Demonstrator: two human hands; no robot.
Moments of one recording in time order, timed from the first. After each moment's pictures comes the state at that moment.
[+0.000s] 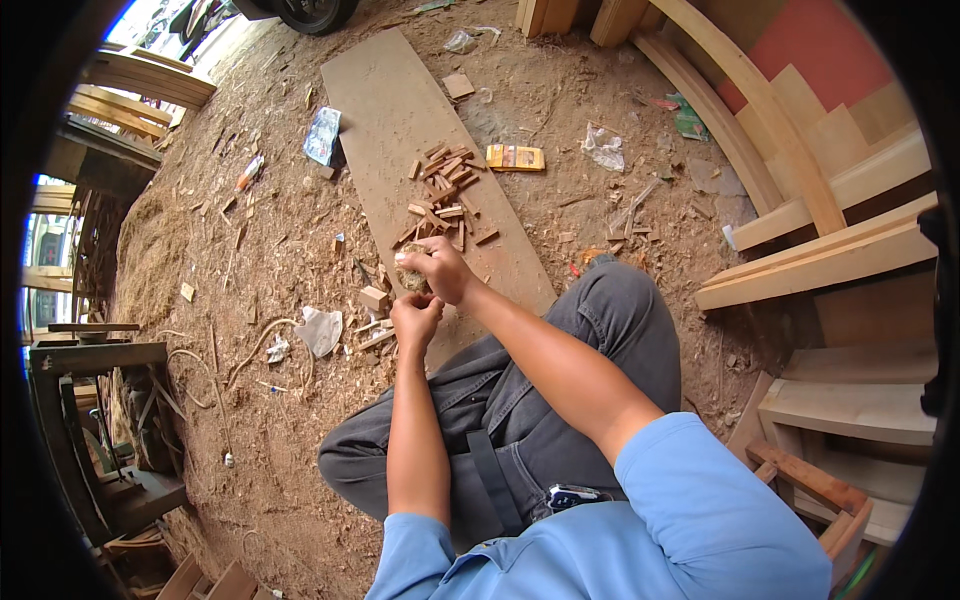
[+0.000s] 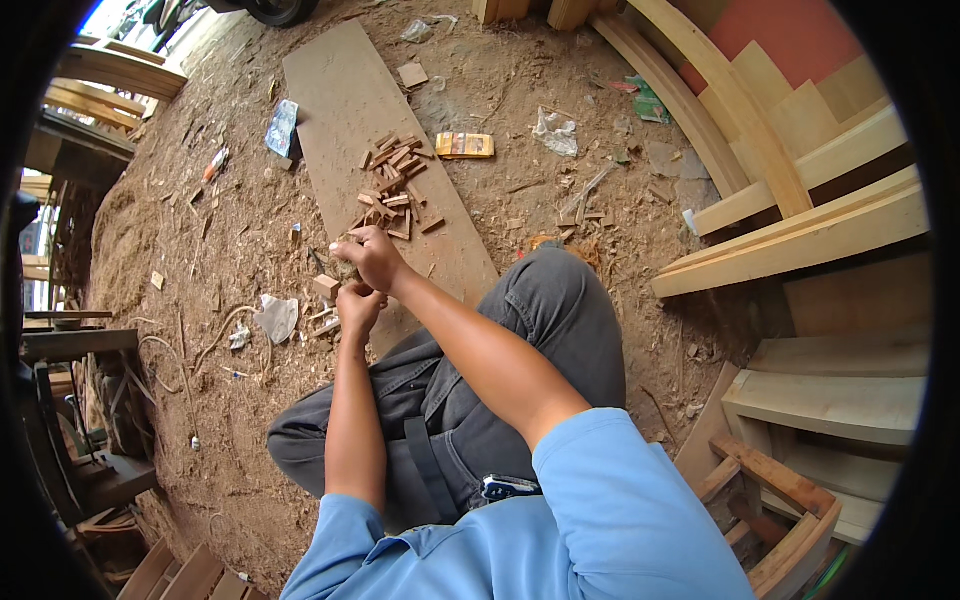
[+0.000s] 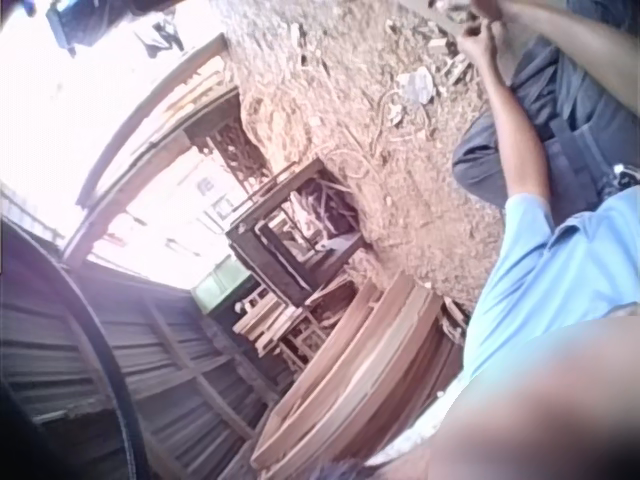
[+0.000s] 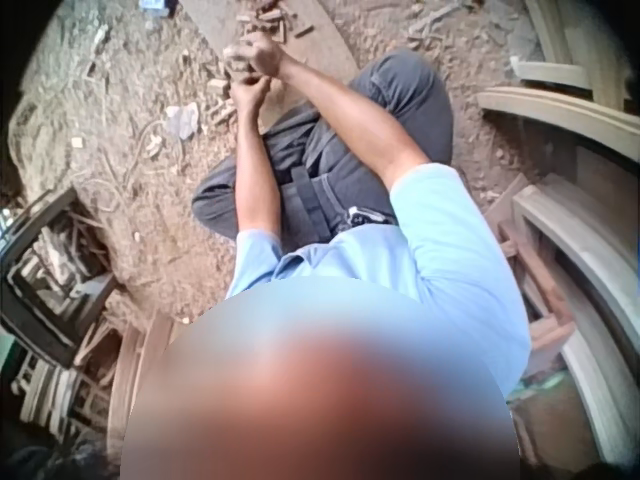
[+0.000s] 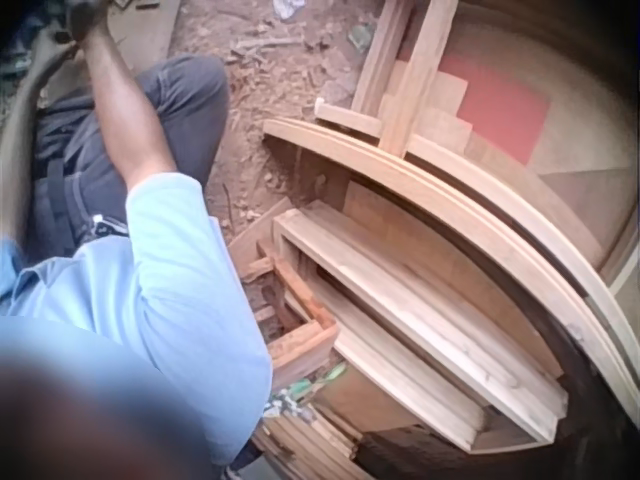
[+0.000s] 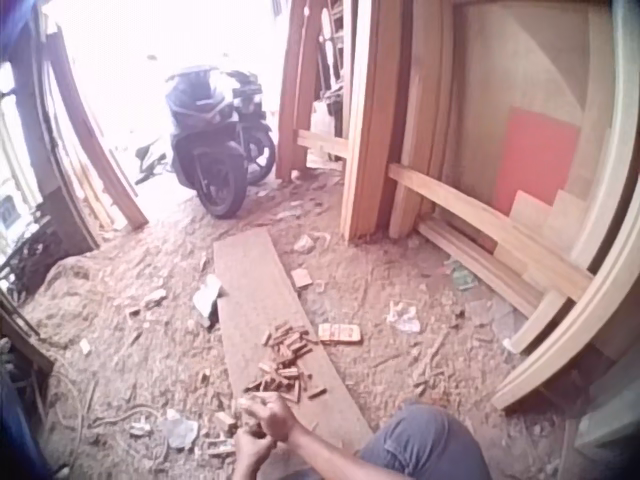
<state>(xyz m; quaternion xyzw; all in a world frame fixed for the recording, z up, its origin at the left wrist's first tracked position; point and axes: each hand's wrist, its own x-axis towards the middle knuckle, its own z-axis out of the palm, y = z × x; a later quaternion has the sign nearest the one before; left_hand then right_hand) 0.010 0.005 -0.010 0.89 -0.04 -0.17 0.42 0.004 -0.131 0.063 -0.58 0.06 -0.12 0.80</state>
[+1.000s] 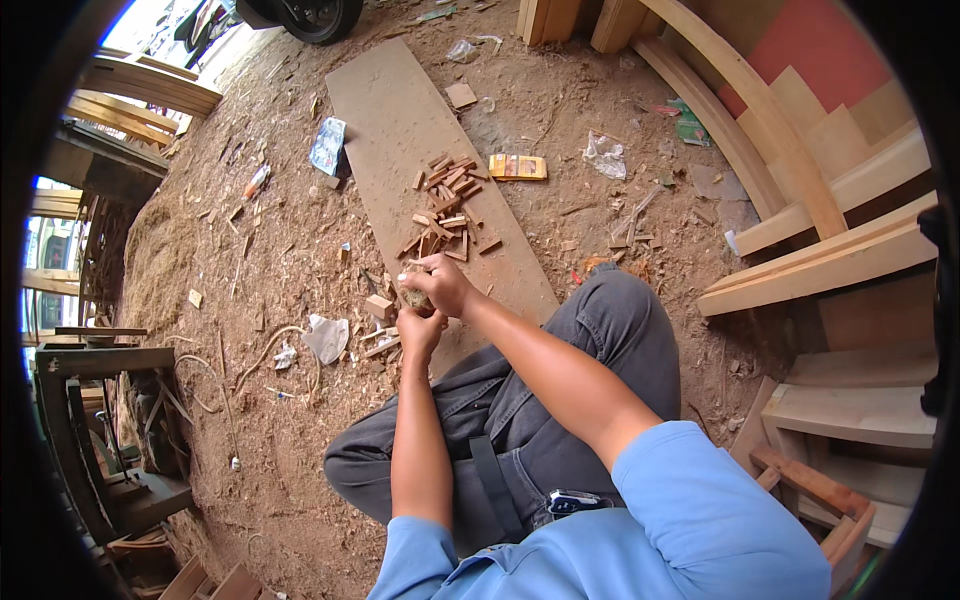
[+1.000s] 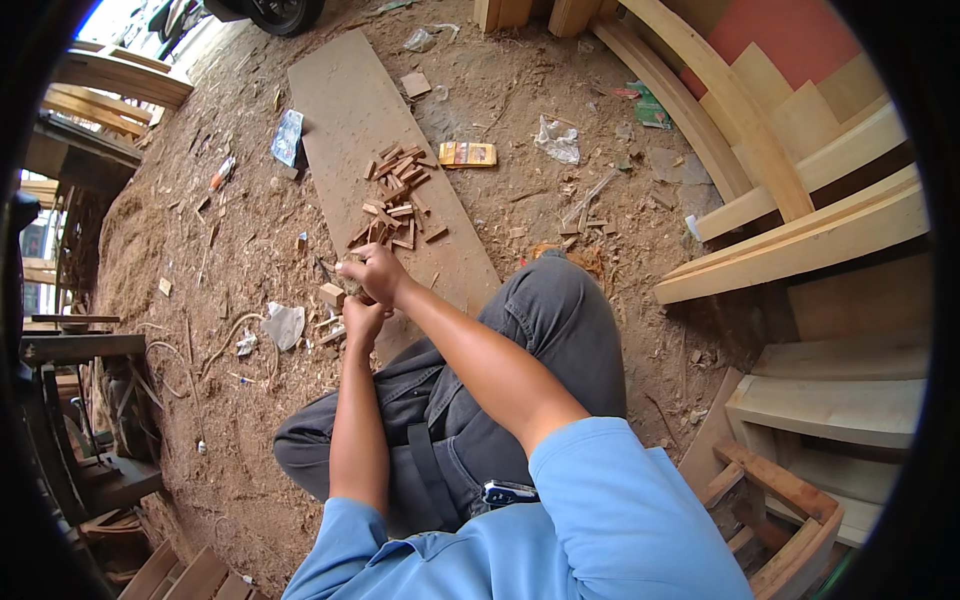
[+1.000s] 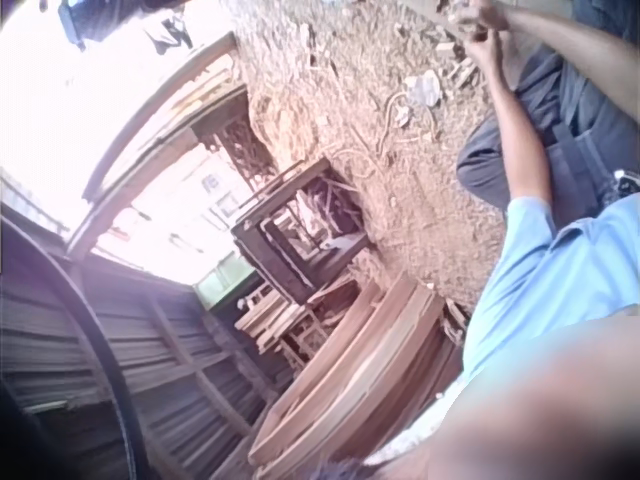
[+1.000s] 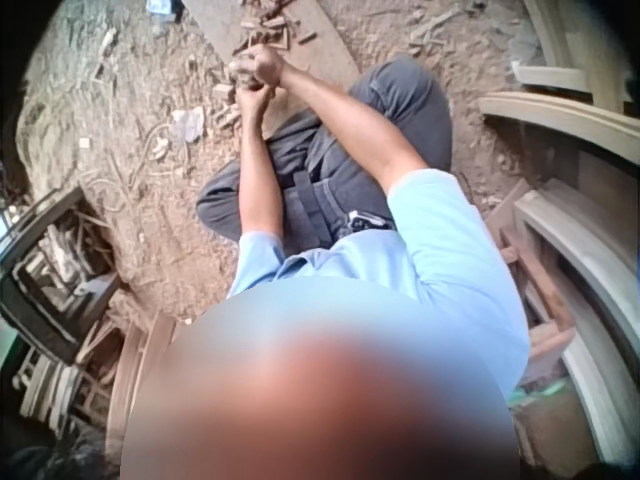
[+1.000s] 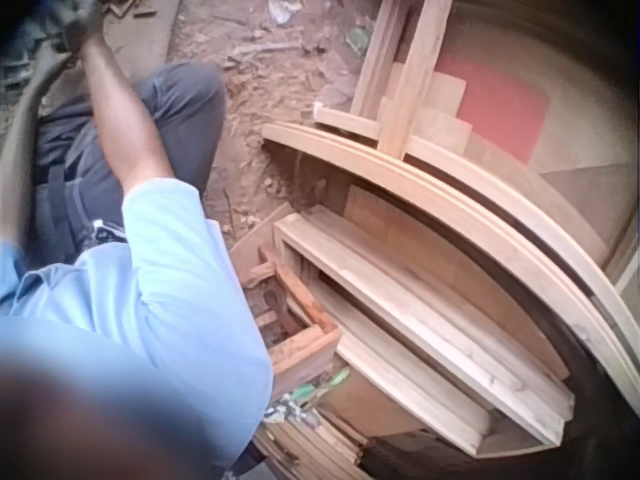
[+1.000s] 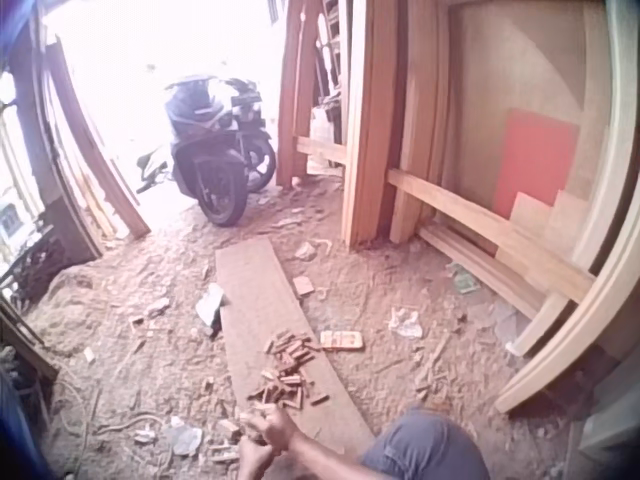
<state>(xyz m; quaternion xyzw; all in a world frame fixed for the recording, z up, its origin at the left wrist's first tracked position) 0.011 0.011 -0.017 0.91 -0.04 -0.16 0.38 -0.002 -0.127 0.054 -0.63 0.07 -0.08 0.77</state>
